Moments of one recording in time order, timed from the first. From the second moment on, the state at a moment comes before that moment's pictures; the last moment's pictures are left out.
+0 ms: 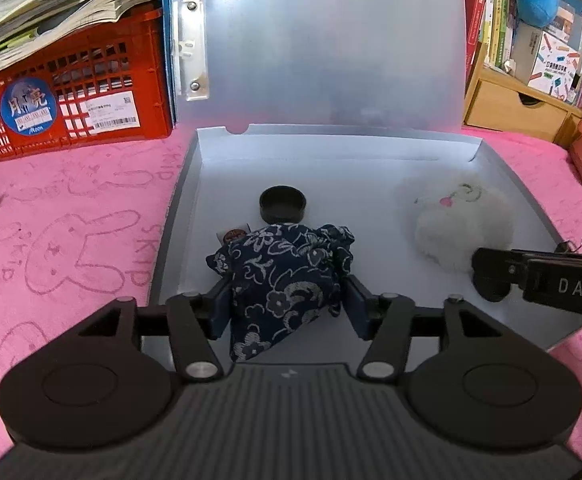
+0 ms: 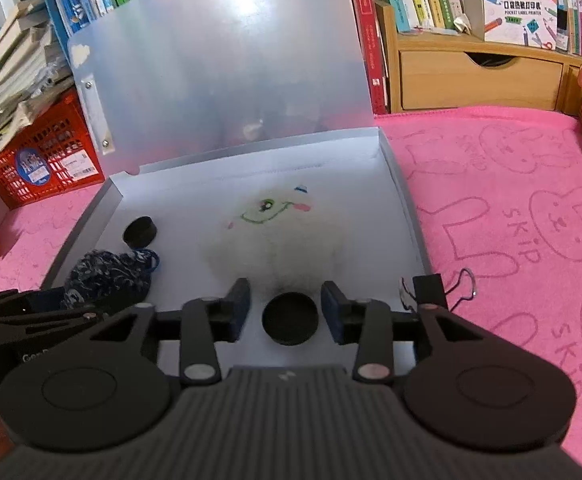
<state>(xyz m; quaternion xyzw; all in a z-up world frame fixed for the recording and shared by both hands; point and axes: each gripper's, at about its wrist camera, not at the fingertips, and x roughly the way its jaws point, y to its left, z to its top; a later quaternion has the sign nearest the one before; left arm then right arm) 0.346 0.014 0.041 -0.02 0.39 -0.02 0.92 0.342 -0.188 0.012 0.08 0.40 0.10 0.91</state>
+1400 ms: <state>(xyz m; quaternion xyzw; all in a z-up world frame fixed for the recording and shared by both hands) 0.126 0.013 0.061 -0.01 0.28 -0.05 0.96 0.136 -0.209 0.024 0.00 0.29 0.12 0.95</state>
